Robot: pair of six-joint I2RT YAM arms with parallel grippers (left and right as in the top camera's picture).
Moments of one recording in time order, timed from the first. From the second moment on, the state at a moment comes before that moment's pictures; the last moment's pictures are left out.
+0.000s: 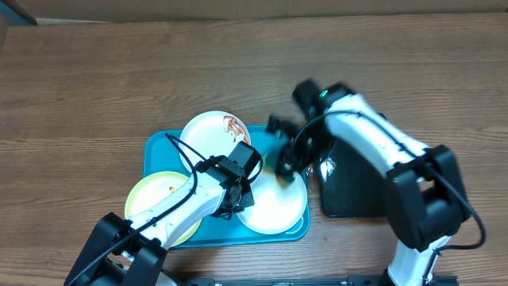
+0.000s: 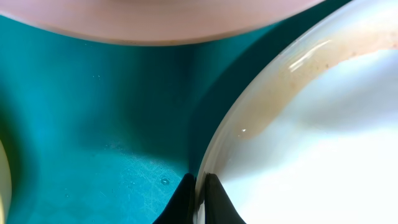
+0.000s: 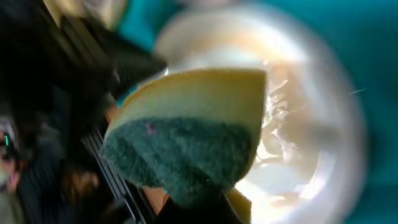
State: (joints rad) left arm -0.60 1.57 0.80 -0.73 0.01 -0.86; right arm 0.44 1.96 1.49 -1.21 -0.68 -0.38
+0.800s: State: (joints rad) left arm -0.60 1.57 1.11 -1.09 -0.23 -0.80; right arm 0.08 1.94 1.50 -1.24 -0.09 0.10
